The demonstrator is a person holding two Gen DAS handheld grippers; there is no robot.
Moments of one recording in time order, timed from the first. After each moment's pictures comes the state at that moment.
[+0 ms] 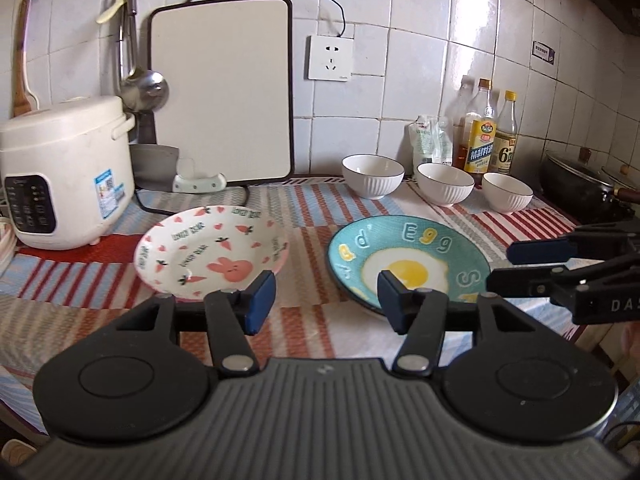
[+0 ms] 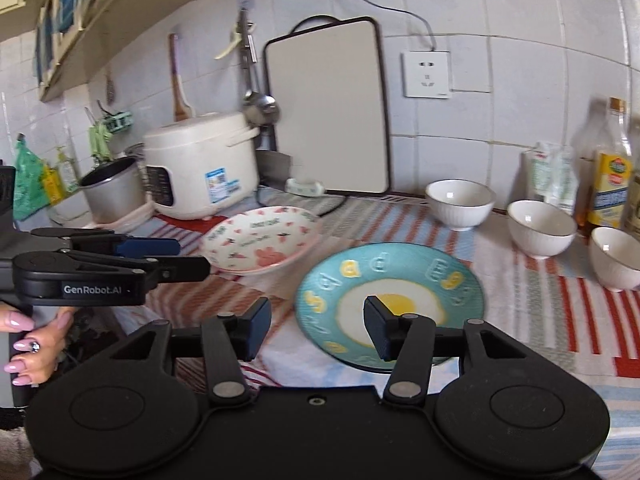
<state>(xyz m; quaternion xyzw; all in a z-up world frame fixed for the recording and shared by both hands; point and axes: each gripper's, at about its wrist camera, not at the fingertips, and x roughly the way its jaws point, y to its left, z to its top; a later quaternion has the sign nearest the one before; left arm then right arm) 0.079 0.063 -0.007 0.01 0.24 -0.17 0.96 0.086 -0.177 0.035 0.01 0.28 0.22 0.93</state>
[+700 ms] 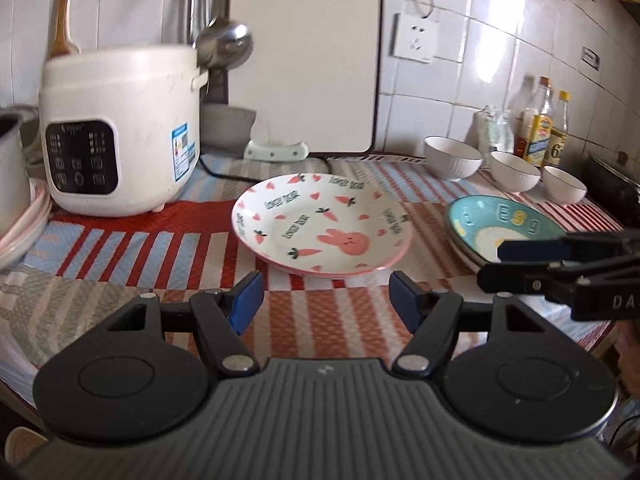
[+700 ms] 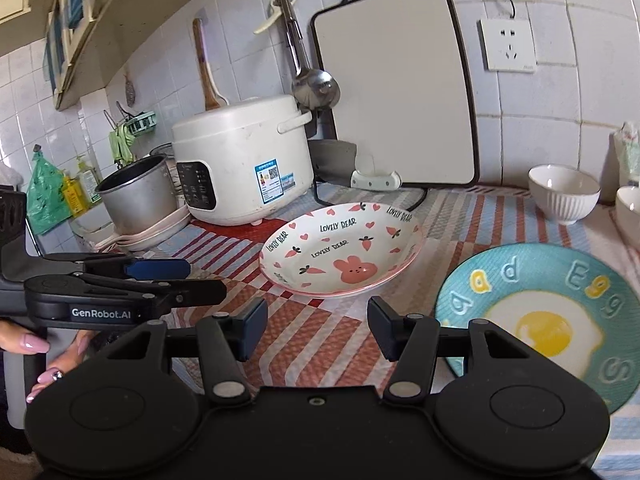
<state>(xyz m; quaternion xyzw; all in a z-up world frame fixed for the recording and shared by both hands) 0.139 0.182 -0.050 -0.01 0.27 -0.15 0.95 0.140 -0.067 -0.008 0.05 0.28 0.25 0.92</state>
